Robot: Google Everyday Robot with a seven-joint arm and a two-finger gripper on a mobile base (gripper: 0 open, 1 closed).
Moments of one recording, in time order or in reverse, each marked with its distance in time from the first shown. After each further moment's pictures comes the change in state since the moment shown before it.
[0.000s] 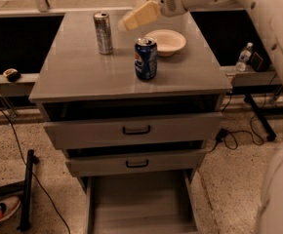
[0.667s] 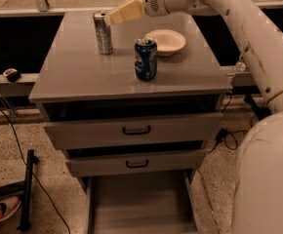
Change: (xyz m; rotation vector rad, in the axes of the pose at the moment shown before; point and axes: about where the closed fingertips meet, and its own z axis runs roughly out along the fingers) arm -0.005 -0.024 0.049 0.033 -0.079 0.086
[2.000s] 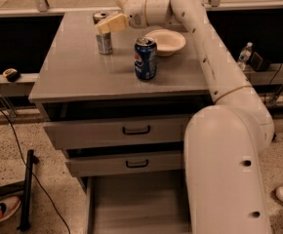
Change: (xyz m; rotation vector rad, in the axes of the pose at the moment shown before) arm 0.022 -0.014 0.086 -0.137 -0.164 -0.066
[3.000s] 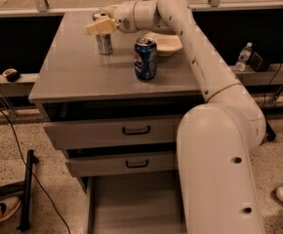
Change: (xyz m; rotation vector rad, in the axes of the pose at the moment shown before) arm 0.013 0.008 0.032 -0.010 0.035 0.050
